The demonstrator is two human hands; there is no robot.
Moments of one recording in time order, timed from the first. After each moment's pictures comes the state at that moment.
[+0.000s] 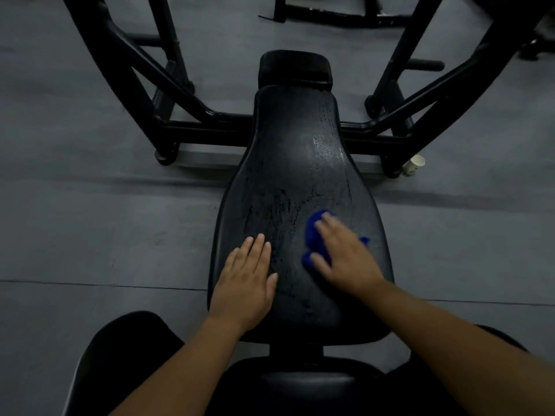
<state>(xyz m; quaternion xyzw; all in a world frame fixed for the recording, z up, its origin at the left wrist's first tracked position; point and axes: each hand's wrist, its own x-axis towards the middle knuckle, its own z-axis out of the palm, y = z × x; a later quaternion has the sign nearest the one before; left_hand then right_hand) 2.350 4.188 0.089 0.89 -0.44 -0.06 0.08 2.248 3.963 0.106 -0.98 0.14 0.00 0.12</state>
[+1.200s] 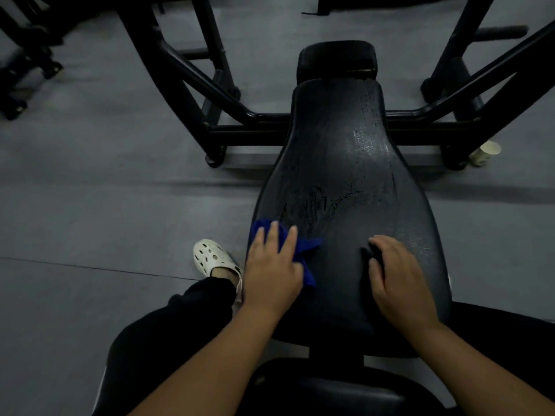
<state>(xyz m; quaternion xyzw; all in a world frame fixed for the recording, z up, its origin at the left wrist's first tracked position) 2.362 4.172 0.105 0.95 -0.31 -0.05 0.09 2.218 3.986 0.090 -0.92 0.23 -0.18 0.26</state>
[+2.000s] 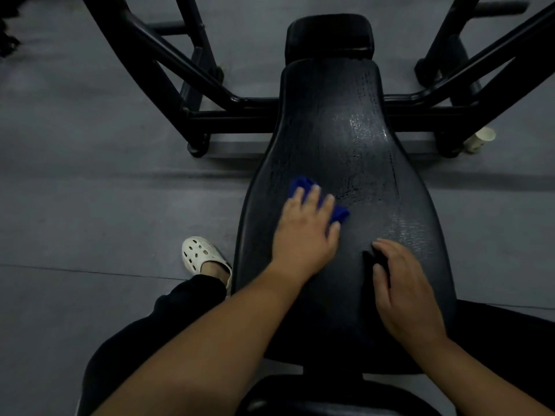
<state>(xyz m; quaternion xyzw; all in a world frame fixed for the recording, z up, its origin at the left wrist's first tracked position) 2.398 4.078 0.096 0.89 -0.43 -0.07 0.09 2.219 3.985 0.085 -0.91 0.25 -0.19 0.28</state>
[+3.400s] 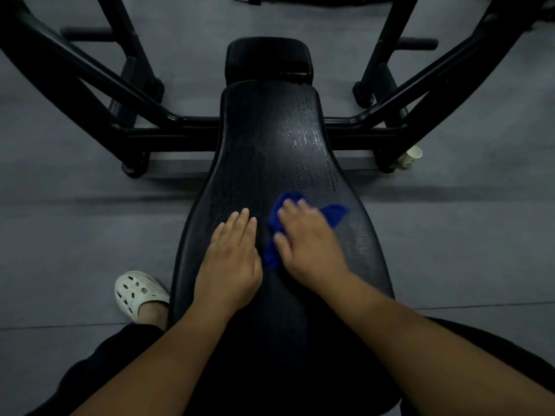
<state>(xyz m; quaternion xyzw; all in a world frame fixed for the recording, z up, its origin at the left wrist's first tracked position) 2.435 4.088 0.082 0.89 -0.43 -0.05 0.12 2.347 3.939 0.098 -0.97 0.20 -0.02 0.16</state>
